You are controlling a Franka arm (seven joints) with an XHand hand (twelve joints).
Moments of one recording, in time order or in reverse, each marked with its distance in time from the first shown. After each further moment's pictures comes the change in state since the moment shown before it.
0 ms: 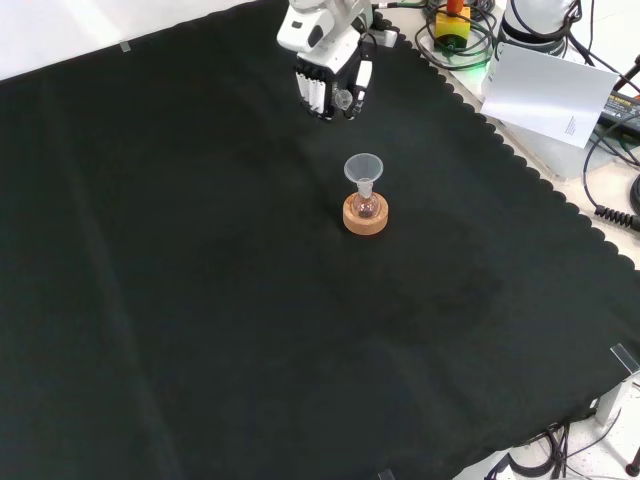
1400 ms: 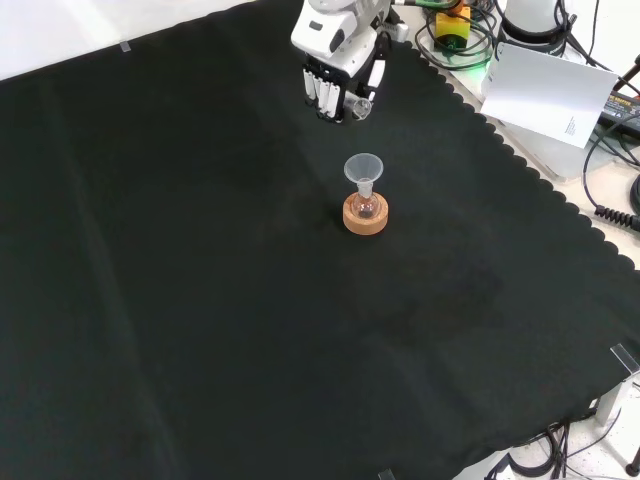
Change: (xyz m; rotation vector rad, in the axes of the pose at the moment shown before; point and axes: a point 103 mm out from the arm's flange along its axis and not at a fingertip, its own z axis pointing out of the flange) arm 0.060 0.020 -0.054 0.022 -0.217 -0.028
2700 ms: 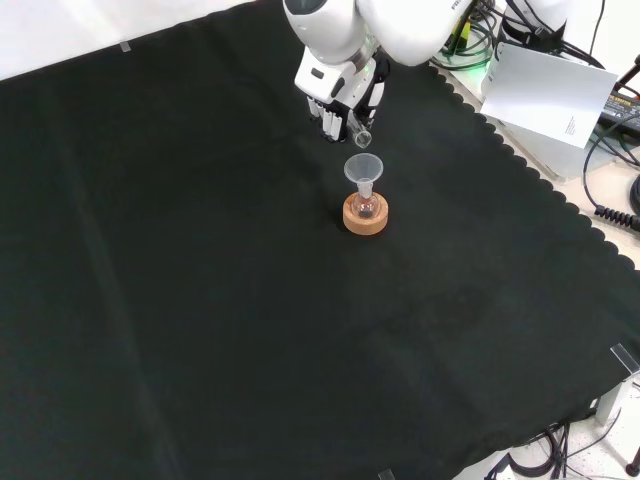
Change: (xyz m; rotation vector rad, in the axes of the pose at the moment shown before) arm -0.010 0.001 0.051 0.231 -0.126 0.043
